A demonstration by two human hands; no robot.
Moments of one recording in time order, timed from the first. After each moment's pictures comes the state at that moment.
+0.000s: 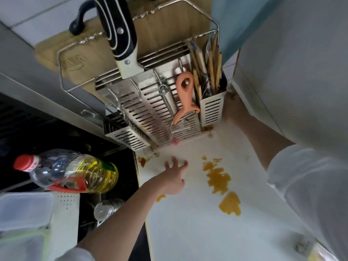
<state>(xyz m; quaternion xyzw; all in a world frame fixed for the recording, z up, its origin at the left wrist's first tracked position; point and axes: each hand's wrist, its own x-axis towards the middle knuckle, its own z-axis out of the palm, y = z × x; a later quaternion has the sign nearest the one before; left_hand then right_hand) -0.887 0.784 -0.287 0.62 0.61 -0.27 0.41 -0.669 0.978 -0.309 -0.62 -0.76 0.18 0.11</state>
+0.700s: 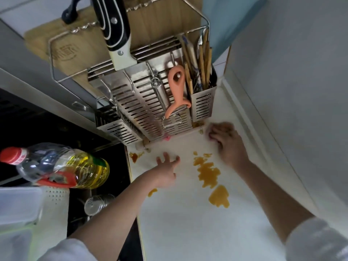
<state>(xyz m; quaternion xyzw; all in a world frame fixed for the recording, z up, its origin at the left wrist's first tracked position) -0.883 0.784 -0.295 0.62 0.61 -0.29 0.39 -0.638 0.855 -0.356 -0.55 -0.78 0.19 0.23</state>
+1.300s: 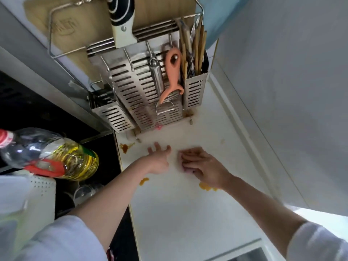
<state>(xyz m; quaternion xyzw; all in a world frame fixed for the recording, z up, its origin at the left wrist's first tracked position) -0.881 0.782 -0.293 0.62 0.62 -0.30 0.38 -0.661 0.753 -0.352 -0.38 -0.87 0.27 0.14</state>
